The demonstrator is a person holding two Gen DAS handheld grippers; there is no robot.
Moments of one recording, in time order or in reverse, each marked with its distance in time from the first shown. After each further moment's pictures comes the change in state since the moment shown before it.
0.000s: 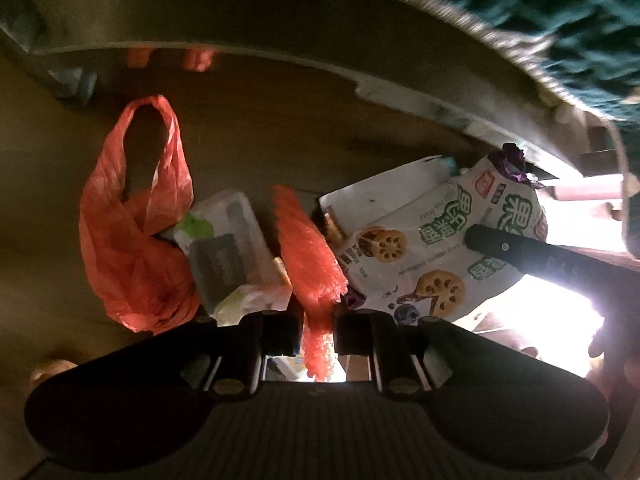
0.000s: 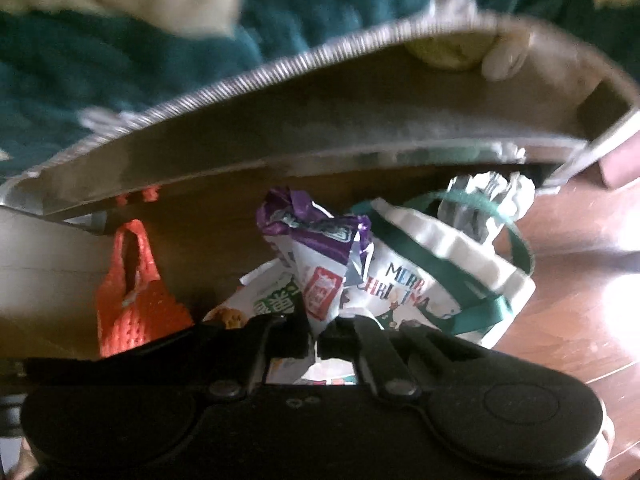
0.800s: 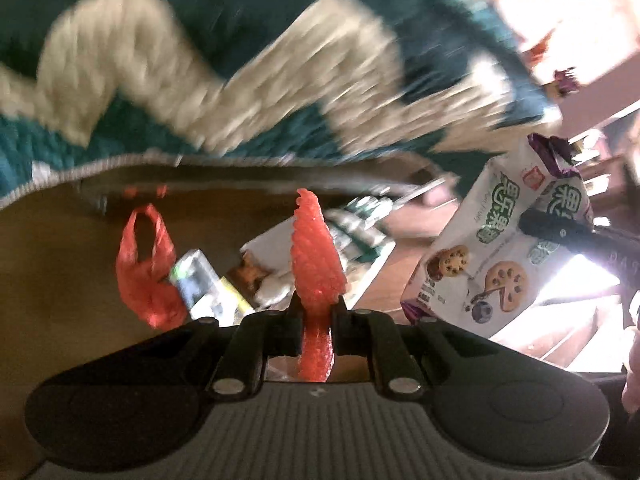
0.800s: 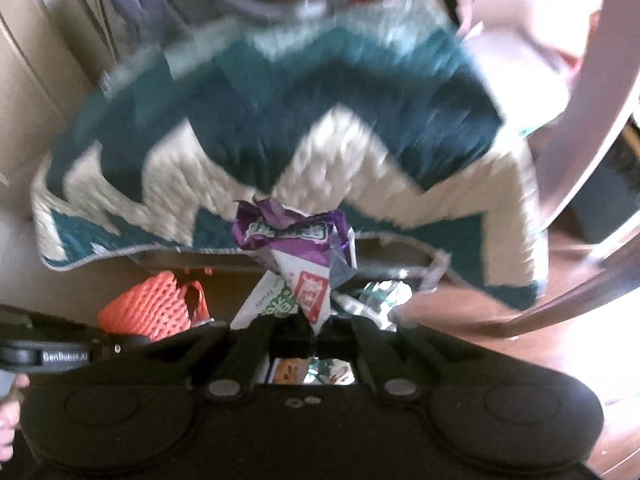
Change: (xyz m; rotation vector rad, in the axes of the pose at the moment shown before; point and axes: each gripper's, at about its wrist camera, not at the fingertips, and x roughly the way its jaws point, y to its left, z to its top) left arm -0.226 -0.082 -0.072 0.231 -0.232 -0.101; right arm -0.295 0.011 -0.042 -0.120 -0.333 -0.065
